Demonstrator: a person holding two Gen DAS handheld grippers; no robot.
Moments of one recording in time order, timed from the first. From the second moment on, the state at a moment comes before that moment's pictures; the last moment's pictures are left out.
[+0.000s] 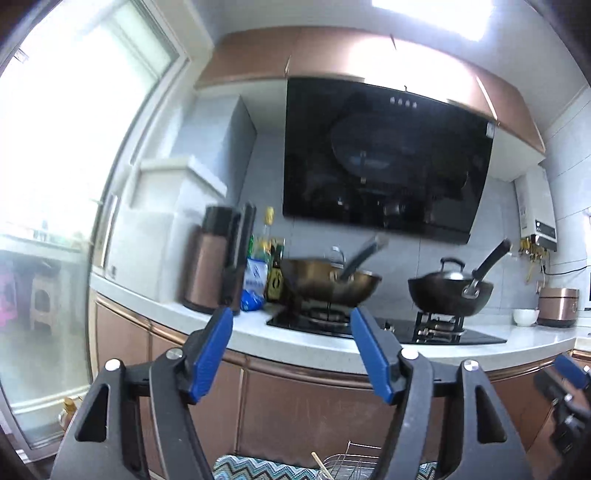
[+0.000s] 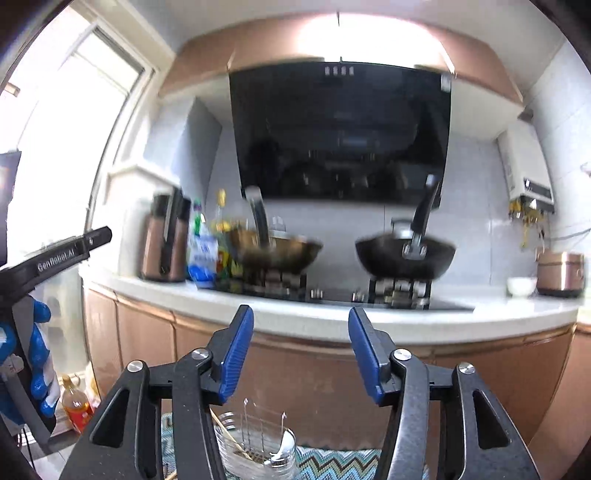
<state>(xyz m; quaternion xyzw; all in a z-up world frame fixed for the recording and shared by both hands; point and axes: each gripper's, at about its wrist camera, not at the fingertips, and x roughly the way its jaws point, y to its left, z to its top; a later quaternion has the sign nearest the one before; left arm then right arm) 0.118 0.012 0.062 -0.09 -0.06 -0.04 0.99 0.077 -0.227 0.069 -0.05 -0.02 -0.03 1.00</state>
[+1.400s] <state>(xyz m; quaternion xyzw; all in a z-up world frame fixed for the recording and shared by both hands) 0.182 -0.023 -0.158 -0.02 0.41 -0.15 0.90 0.095 -0.335 -0.131 0.08 0.35 0.06 0.93</state>
